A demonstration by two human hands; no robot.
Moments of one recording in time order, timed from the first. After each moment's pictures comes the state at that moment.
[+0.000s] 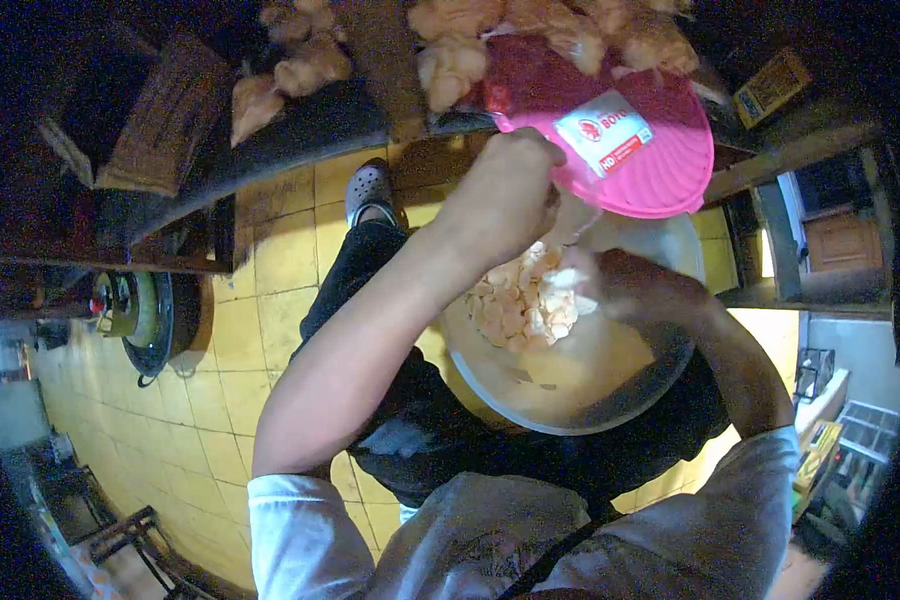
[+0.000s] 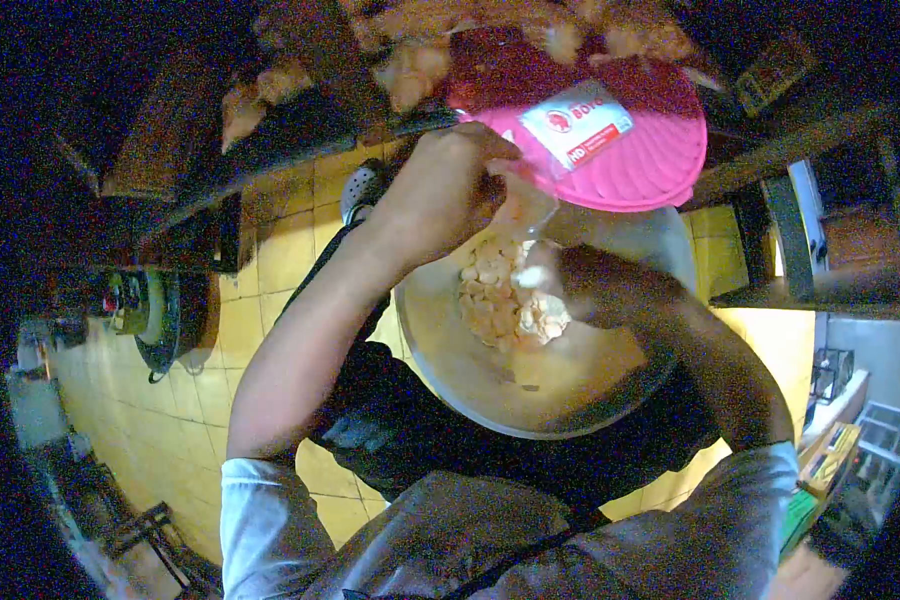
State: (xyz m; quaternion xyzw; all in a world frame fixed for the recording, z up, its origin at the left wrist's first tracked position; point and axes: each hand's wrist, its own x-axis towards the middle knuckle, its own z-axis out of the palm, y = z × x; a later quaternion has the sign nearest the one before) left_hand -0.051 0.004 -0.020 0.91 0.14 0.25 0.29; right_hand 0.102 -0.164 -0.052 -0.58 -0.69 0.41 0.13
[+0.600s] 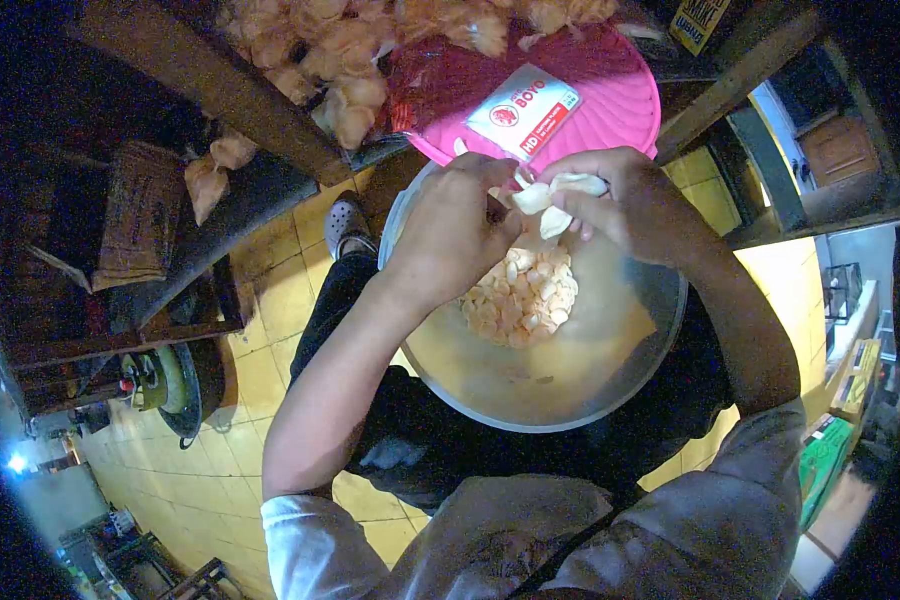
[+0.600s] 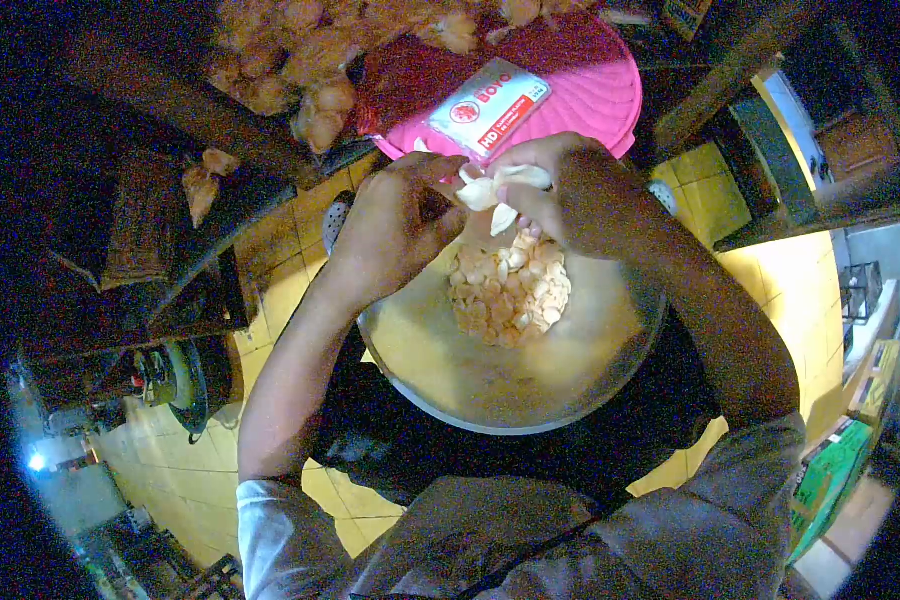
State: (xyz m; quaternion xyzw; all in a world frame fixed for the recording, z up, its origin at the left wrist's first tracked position) left_hand -0.037 -0.026 -0.011 0.90 0.17 0.13 0.39; right_hand 0.126 -0.167 0.008 -0.71 -0.48 0.36 0.36
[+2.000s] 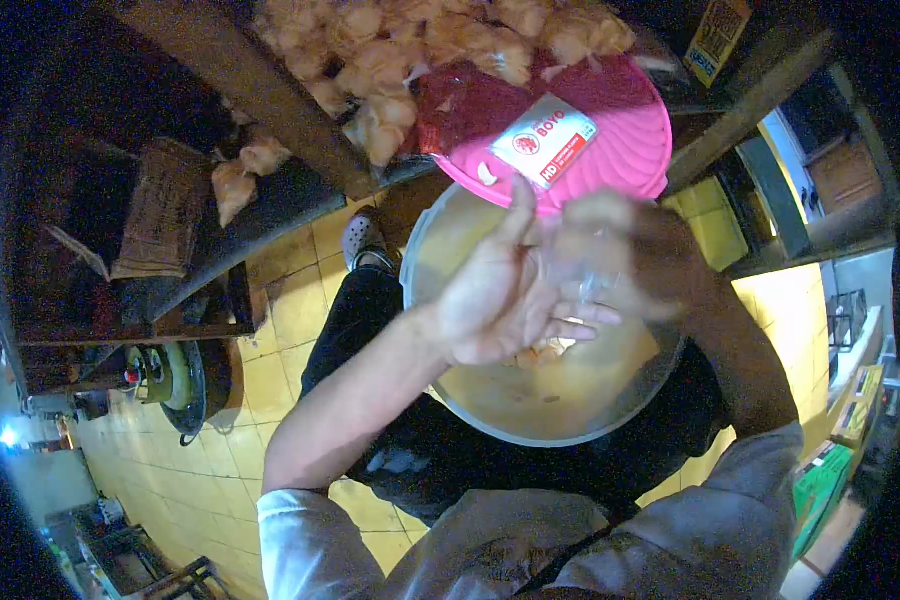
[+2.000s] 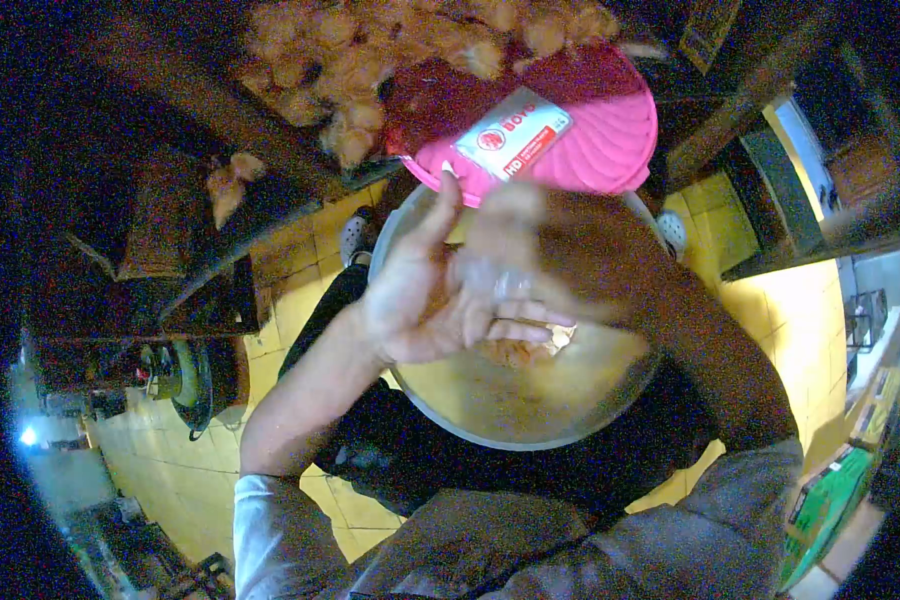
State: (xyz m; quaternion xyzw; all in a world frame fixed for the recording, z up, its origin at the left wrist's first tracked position) left_hand -0.043 -0.058 0.018 0.26 0.13 -0.13 0.95; right_hand 0.113 -0.171 0.020 -0.56 -0.75 -0.04 0.36
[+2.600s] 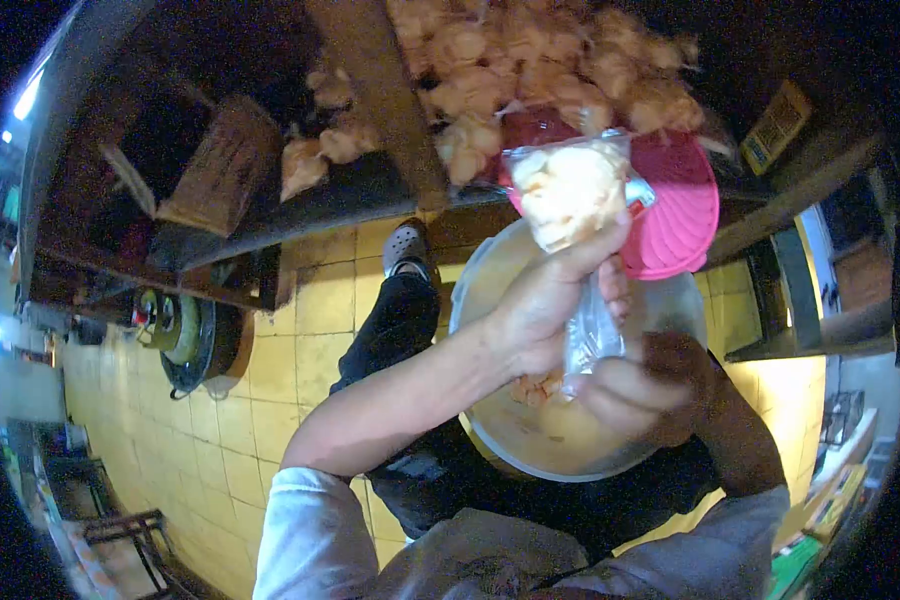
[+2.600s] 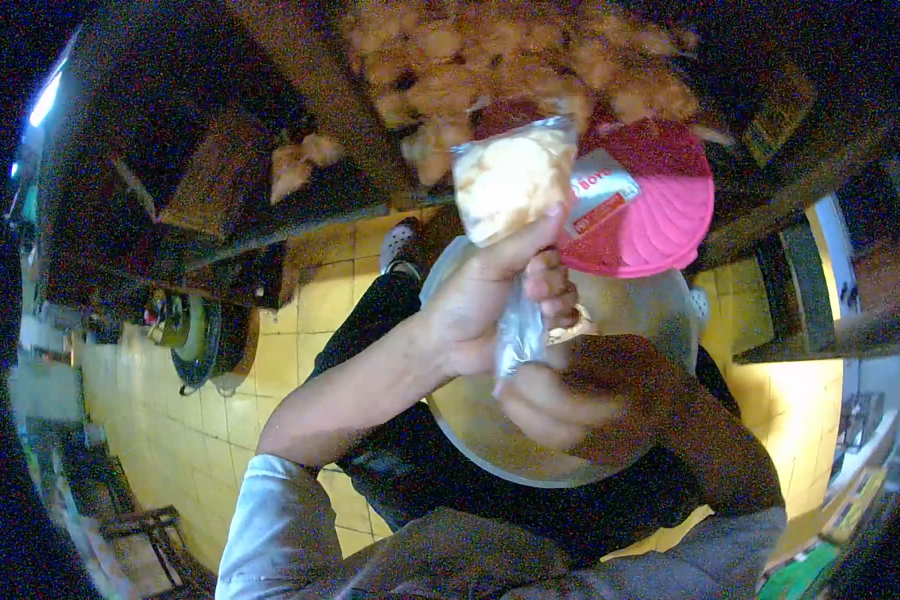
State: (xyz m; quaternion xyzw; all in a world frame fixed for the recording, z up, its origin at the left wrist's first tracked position) left_hand -0.031 -0.055 0.018 0.18 0.12 0.07 0.97; right_hand 0.081 -0.190 0.051 -0.41 -0.89 0.00 0.21
